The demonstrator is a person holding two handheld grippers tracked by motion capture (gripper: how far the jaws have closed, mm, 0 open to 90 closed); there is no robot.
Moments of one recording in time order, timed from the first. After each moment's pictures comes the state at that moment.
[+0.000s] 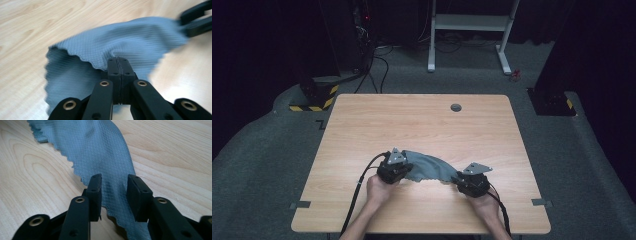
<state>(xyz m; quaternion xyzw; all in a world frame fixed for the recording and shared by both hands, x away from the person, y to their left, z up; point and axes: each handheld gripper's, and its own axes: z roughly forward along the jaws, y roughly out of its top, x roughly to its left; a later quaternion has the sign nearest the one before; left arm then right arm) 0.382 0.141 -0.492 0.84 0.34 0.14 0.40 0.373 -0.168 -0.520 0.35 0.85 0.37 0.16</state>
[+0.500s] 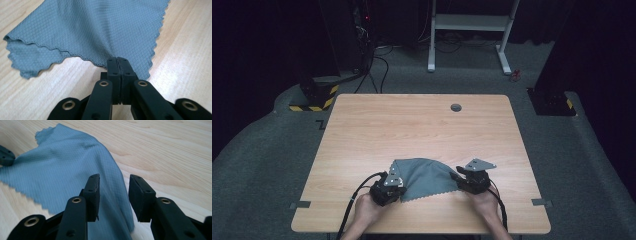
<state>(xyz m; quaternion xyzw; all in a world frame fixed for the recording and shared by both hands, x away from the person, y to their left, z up) 0.334 0.153 -0.508 0.88 0.31 0.10 0.33 0.376 -0.165 -0.502 0.36 0.82 0.41 0.16</state>
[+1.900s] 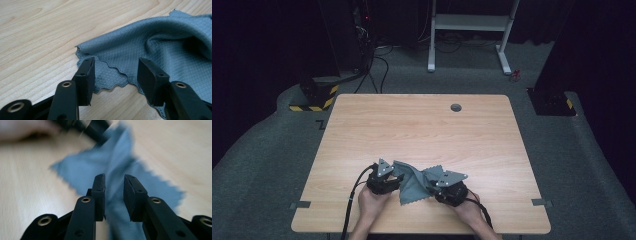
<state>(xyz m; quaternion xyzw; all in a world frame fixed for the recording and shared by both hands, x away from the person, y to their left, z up) 0.361 0.166 -0.525 0.80 0.42 0.21 0.38 0.343 -0.101 -0.497 0.21 0.88 0.41 0.13</state>
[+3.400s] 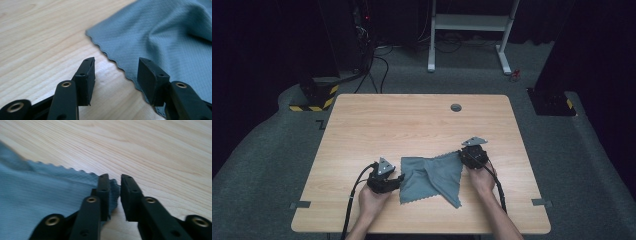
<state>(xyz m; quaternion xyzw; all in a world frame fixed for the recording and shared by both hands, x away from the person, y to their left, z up) 0.366 0.165 -0.524 0.80 0.42 0.20 0.38 0.453 -0.162 -0.503 0.43 0.81 0.31 0.23</state>
